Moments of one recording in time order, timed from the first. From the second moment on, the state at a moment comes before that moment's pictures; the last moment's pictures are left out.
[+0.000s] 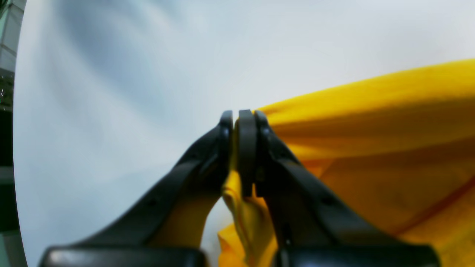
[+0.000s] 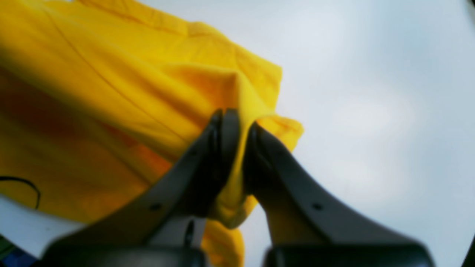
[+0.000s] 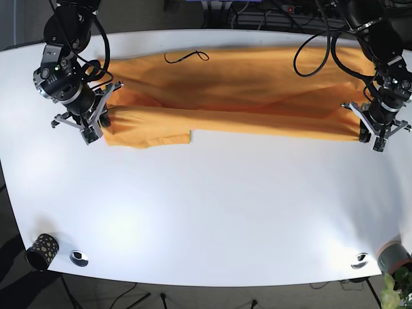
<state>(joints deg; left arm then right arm) 6.3 -12.1 -32.8 98.6 -1.9 -40.5 39.5 -11.8 13.0 22.5 114.1 16.0 39.0 -60.4</state>
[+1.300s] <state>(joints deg) 22.2 -26.3 -32.1 109.7 -37.4 -40.0 56.4 -15.9 8.4 27.2 114.0 27.7 39.9 -66.2</state>
